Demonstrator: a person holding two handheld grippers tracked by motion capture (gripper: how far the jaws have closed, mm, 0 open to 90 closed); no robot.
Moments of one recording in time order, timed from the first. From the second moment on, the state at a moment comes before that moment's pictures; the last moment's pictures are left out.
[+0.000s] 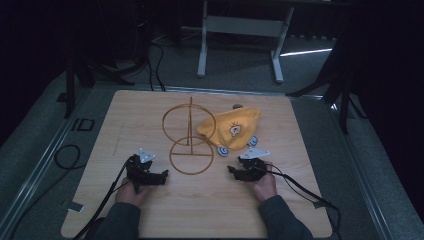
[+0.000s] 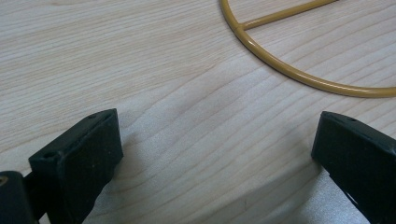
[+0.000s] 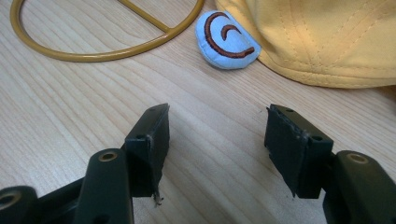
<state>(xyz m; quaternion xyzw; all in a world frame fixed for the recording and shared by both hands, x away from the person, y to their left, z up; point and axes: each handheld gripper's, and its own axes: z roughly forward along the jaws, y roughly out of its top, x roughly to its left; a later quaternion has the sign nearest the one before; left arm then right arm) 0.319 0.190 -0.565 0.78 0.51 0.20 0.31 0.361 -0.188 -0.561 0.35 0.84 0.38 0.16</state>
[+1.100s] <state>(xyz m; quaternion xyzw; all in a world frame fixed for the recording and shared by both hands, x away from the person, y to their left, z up) 0.319 0.190 -0.565 0.78 0.51 0.20 0.31 0.376 -0.161 -0.533 0.27 0.89 0.32 0.15</state>
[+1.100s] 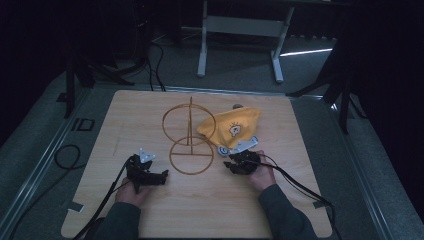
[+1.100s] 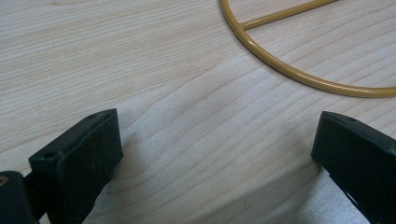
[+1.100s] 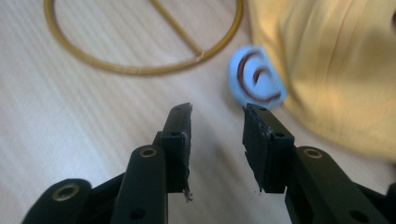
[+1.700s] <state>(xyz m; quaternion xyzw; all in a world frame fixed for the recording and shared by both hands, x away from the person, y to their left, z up) 0.319 0.190 -0.565 0.78 0.51 0.20 0.31 0.410 -0.128 -0.540 0.23 0.91 0.29 0.20</state>
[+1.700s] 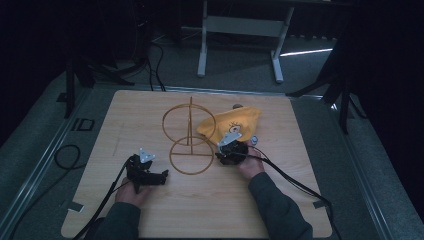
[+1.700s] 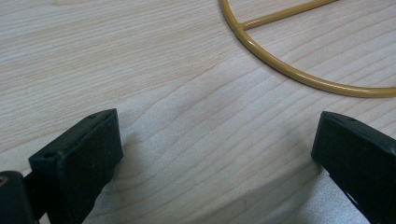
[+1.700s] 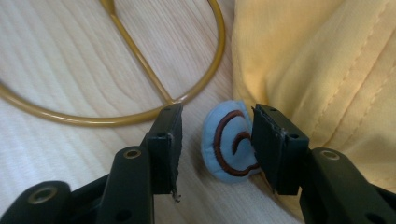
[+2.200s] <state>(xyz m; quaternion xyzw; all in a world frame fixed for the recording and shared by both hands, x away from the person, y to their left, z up) 0.319 0.190 -0.565 0.78 0.51 0.20 0.31 0.427 -0.137 -0.540 0.31 0.89 0.29 0.16</state>
